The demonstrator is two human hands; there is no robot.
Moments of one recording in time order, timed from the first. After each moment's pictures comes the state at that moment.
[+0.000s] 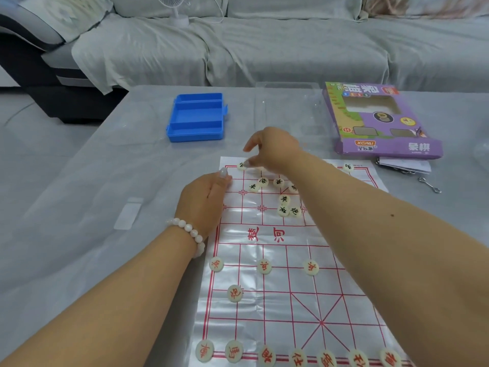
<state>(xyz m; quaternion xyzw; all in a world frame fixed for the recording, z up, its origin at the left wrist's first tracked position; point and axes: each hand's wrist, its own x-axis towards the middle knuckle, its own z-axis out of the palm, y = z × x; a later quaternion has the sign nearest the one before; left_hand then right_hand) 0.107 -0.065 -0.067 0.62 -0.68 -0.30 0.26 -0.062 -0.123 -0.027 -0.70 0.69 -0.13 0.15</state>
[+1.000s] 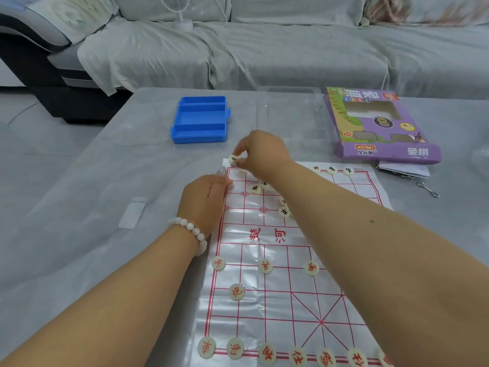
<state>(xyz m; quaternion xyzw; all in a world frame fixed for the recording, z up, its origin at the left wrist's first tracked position) 0.103 -0.066 -0.065 0.63 -0.64 -0.33 0.30 -0.033 -0.119 -0.028 -0.72 0.68 -0.14 0.09</state>
